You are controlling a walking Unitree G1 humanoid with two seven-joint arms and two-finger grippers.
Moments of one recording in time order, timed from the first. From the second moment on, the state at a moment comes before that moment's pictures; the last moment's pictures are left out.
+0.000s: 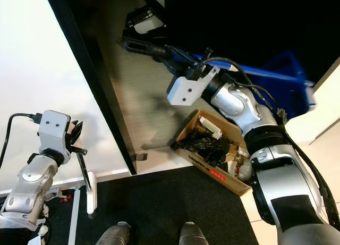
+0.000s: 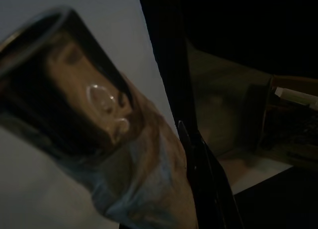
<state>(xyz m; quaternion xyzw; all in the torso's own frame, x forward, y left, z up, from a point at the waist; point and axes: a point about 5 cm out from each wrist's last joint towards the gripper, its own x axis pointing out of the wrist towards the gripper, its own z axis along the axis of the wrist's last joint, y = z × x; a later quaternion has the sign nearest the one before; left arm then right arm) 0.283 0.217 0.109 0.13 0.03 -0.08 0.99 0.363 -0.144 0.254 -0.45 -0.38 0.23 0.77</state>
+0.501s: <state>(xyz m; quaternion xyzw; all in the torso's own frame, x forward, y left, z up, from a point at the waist) 0.286 0.204 0.104 0.10 0.05 -0.10 0.99 0.346 -0.200 0.242 -0.22 -0.31 0.11 0.92</state>
